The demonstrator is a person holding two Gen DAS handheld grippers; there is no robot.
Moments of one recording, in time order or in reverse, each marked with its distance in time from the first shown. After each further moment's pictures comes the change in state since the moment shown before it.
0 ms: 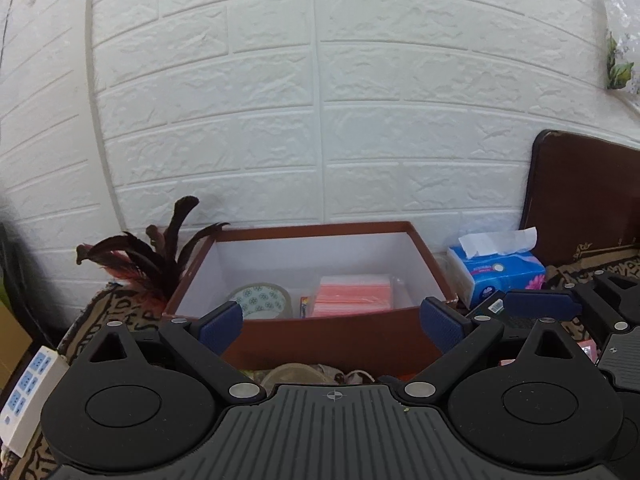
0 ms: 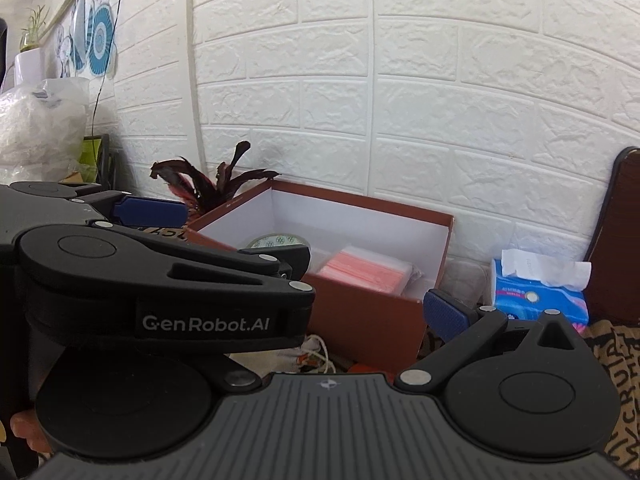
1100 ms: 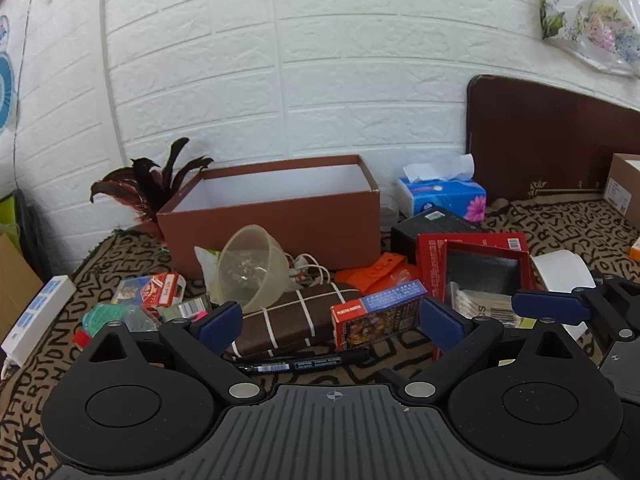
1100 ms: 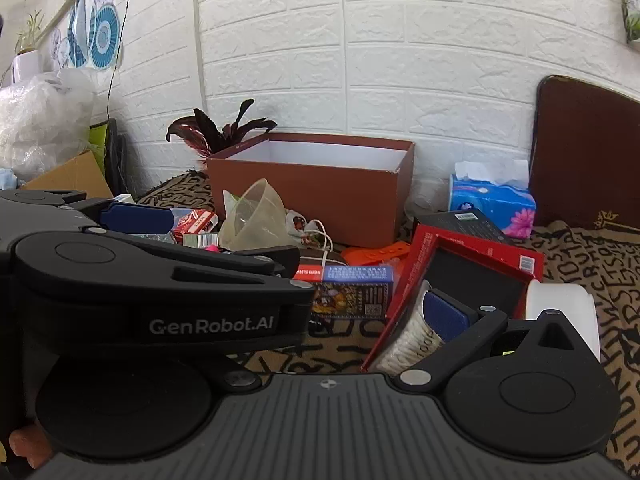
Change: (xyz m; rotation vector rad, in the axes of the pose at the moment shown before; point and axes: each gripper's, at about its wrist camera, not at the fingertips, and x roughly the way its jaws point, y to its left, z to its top) left arm -0.086 -0.064 -0.099 0.032 0.038 0.000; right arm -0.096 0.017 -0.109 0.066 -0.003 -0.059
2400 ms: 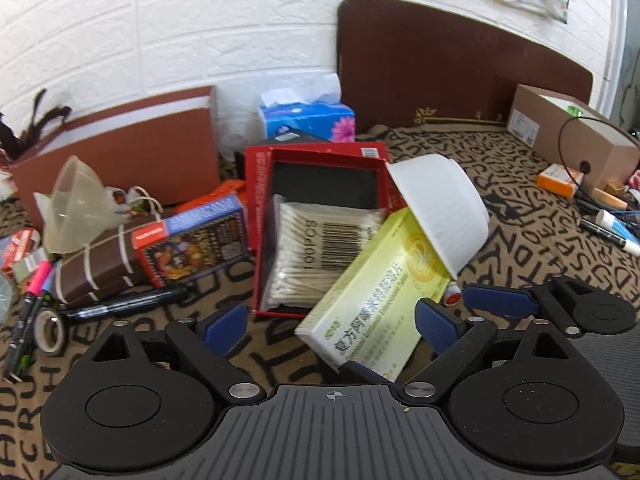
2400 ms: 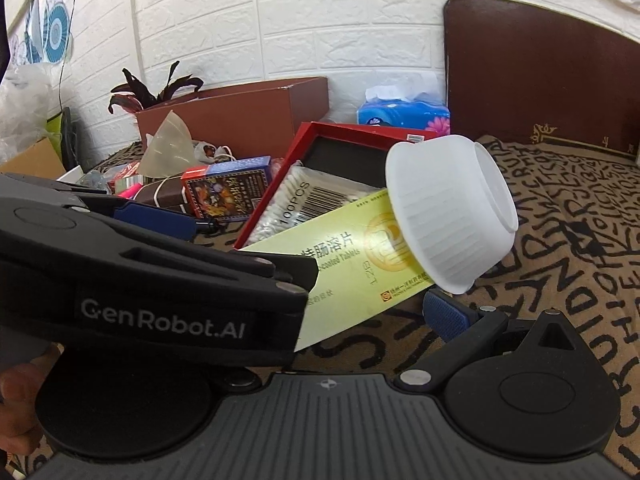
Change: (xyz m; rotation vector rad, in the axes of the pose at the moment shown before) left arm 0.039 -0.089 -0.045 0.072 0.143 -0.303; right arm -0.005 -0.084 -0.084 0.107 0.059 -0.083
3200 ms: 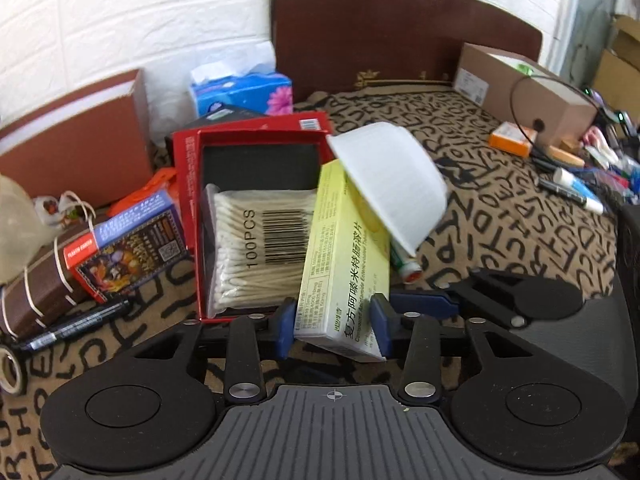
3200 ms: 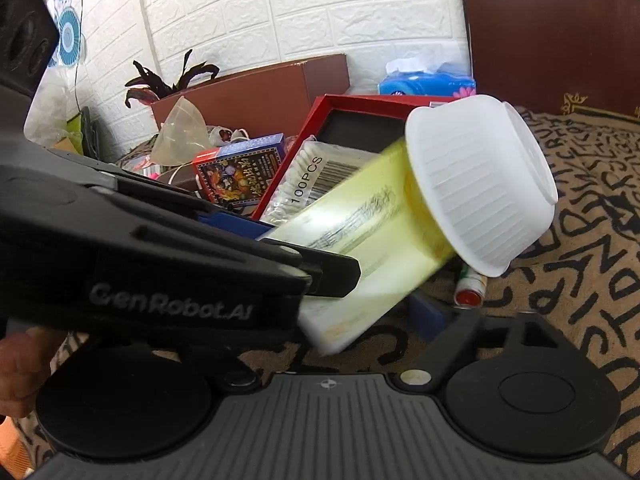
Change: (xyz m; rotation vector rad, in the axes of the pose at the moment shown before) left arm 0.018 -0.008 0.010 0.124 0.104 -0.146; right arm 0.013 -0.009 -0.002 0.028 0.057 0.117
